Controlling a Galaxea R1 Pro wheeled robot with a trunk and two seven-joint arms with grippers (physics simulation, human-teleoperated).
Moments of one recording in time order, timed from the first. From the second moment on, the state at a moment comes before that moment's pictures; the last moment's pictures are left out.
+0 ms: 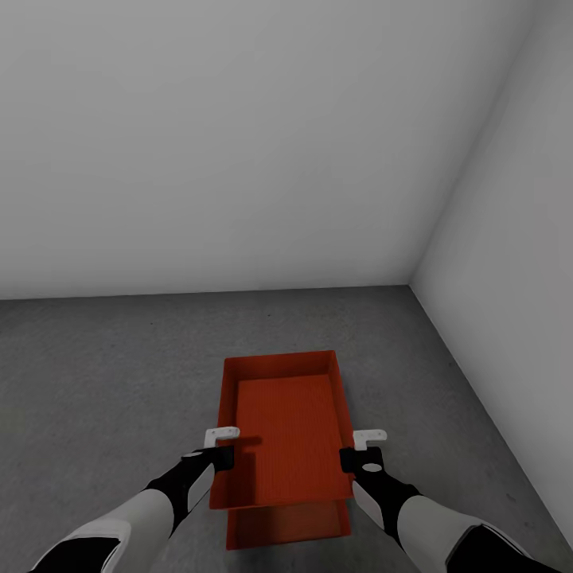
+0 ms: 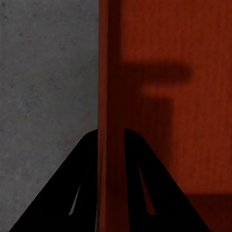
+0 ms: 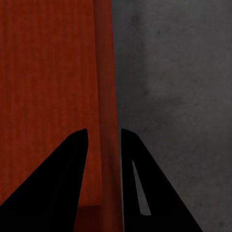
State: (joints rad) left arm -0.75 -0.10 0.03 -0.18 0.07 0.12 0.09; right arm -0.75 0.09 0.62 -0.12 -0.52 -0.08 -0.27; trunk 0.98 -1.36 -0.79
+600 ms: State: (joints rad) left arm -0.75 -0.10 0.03 -0.18 0.07 0.12 0.09; right arm -0.75 0.09 0.62 -0.12 -0.52 -0.08 -0.27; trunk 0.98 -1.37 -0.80
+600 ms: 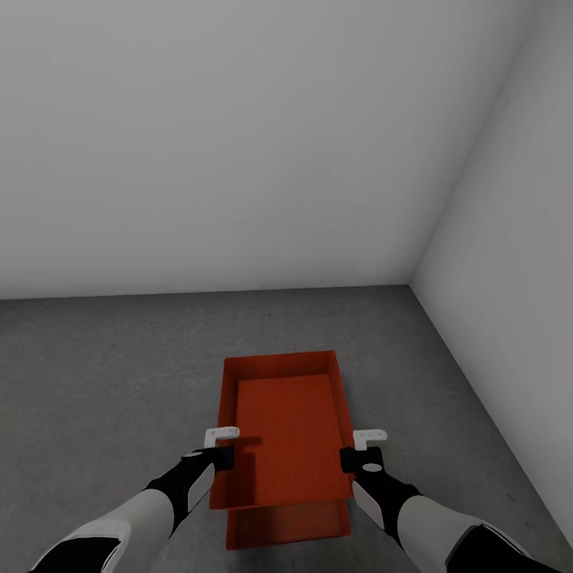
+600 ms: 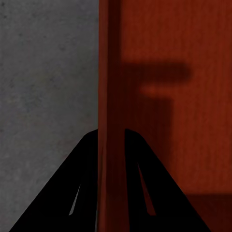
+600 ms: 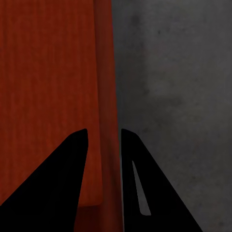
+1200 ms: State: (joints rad) left arm -0.75 -0.10 0.03 -0.18 0.07 0.12 0.09; right arm -0.75 0.09 0.62 -0.12 -0.52 -0.08 -0.27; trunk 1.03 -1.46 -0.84
